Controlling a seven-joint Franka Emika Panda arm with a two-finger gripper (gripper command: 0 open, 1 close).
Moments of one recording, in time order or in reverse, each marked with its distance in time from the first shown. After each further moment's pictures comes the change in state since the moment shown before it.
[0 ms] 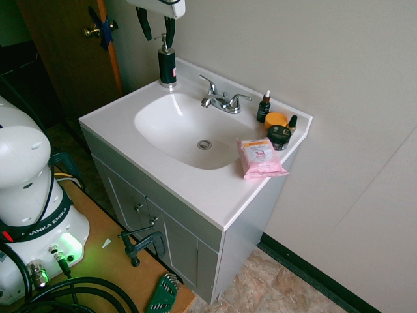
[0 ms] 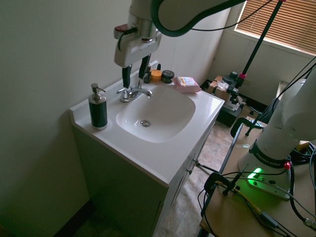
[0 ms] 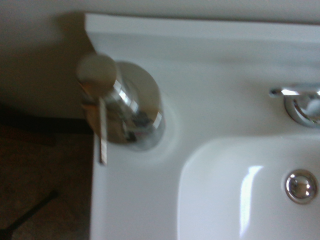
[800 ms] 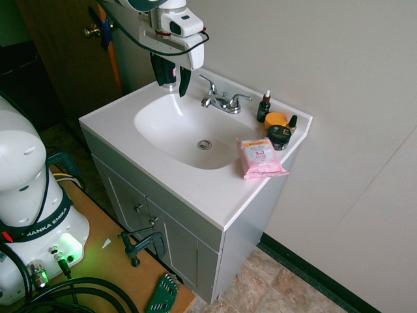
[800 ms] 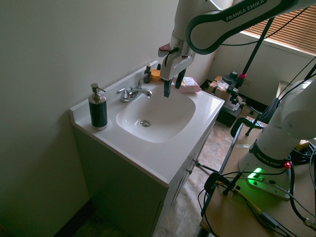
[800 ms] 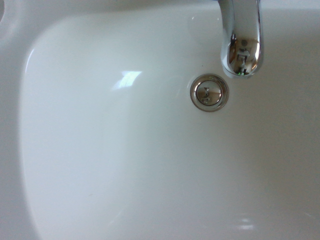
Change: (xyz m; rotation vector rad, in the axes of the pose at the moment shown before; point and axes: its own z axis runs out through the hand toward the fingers) arm 0.037 0.191 0.065 -0.078 -0.058 0.045
